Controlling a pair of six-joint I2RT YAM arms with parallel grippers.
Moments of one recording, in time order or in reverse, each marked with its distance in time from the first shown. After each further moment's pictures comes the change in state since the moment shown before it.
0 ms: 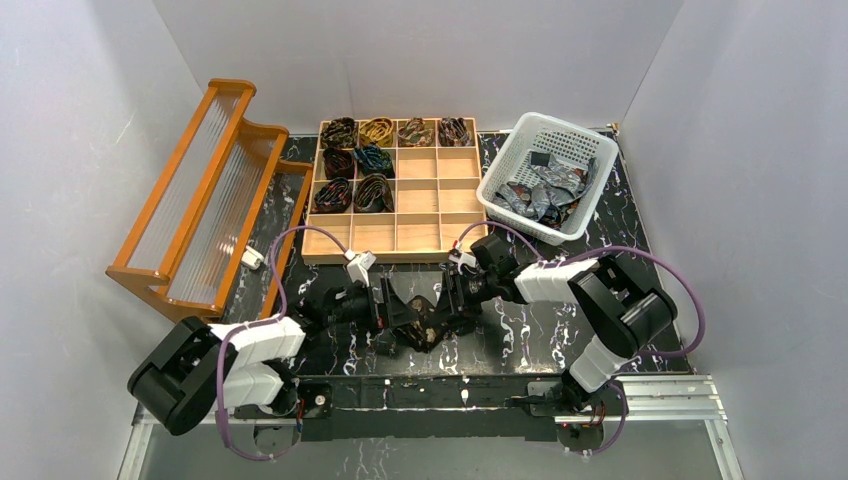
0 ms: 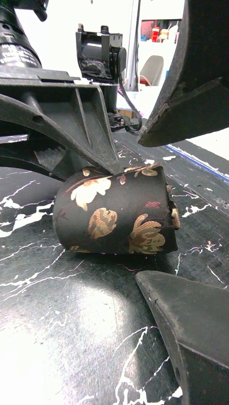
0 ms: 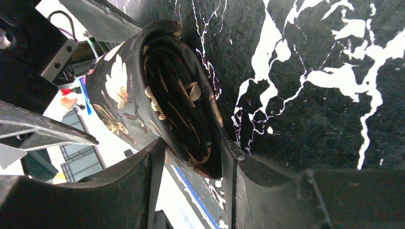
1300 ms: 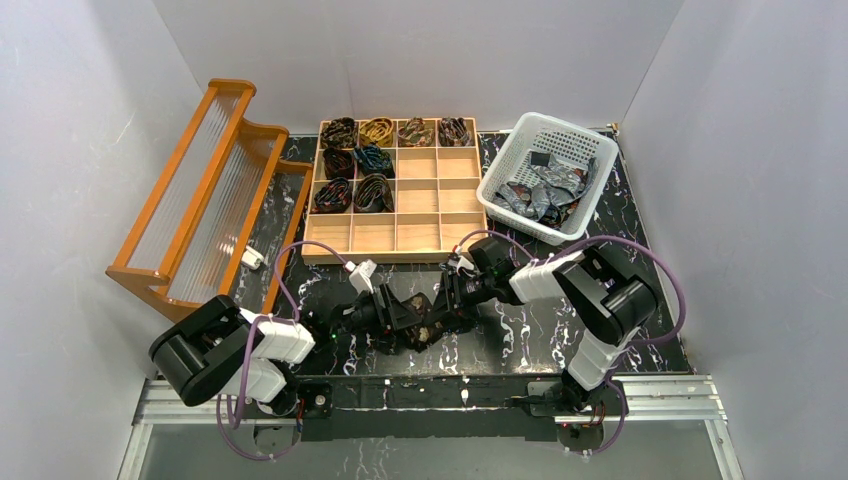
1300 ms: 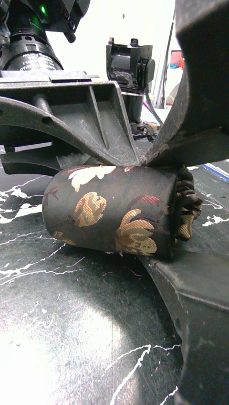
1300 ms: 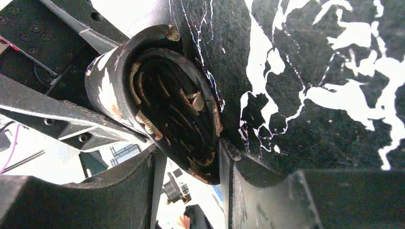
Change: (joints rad) left arm -0.130 0.173 -0.072 0.302 -0.175 -0.211; right arm 0.000 0.091 -0.011 0.128 -0.069 0.192
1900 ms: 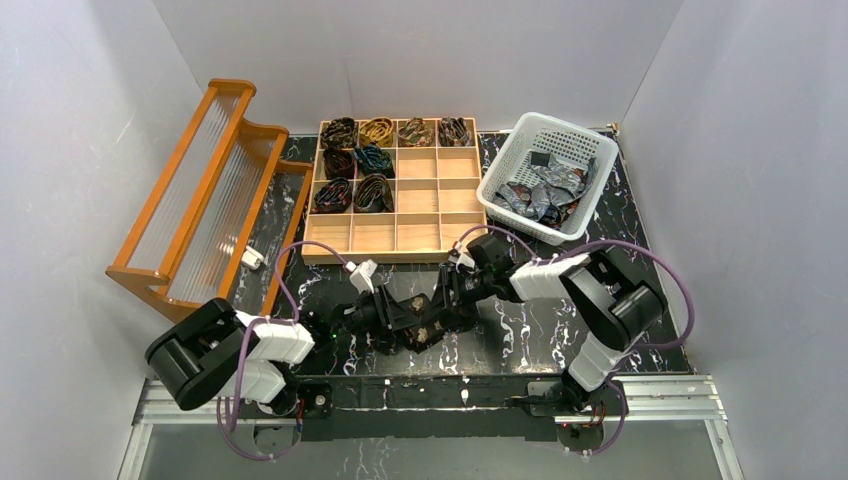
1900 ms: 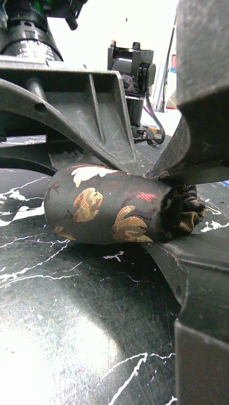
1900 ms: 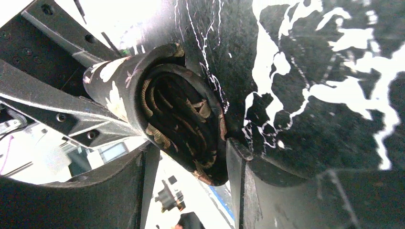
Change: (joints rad) left arm -0.010 -0.019 0.003 -0.025 -0.014 -0.025; right arm 0.004 -0.016 0.027 -0.054 0.026 0.002
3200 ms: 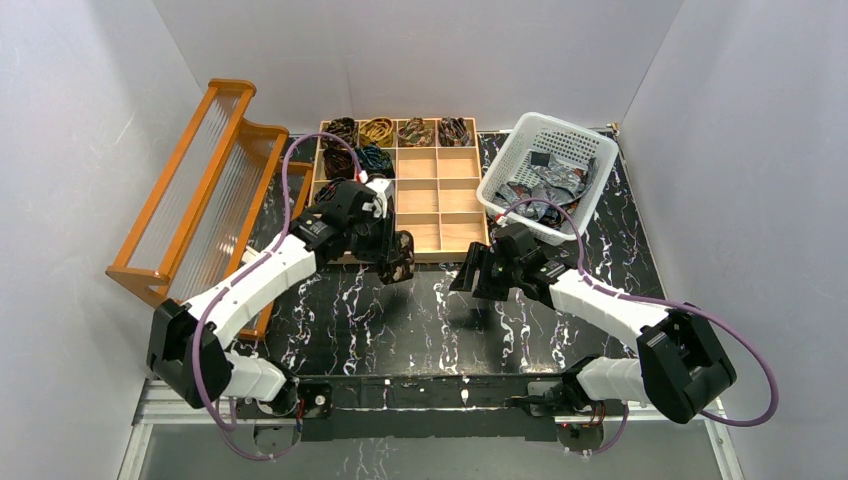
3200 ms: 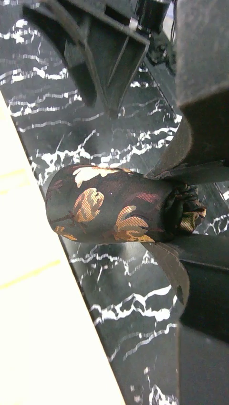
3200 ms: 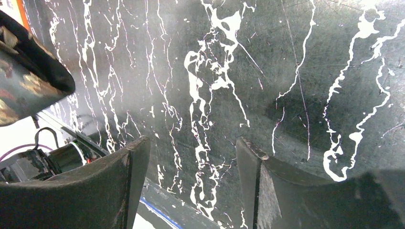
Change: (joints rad) left arm 0.145 -0.010 0.941 -1.333 -0.178 0.626; right arm -0.056 -0.446 0.004 -0.356 0.550 -0.090
